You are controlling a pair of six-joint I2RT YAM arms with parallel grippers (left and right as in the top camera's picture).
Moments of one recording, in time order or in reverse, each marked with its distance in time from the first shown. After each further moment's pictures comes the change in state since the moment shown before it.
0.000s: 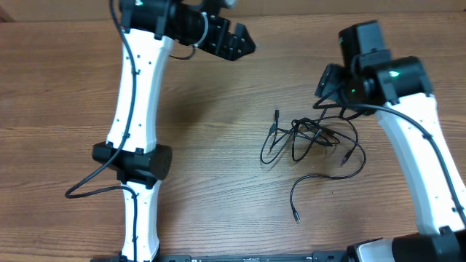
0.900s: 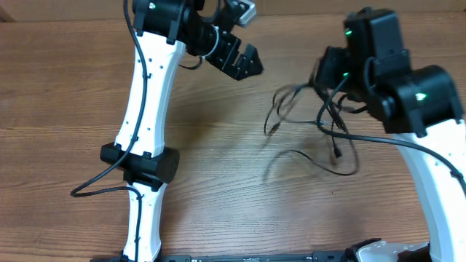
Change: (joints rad) left arm -0.085 0.000 0.013 -0.119 0.055 0.224; right arm 0.095 -0.087 0.278 0.008 0.008 -0.116
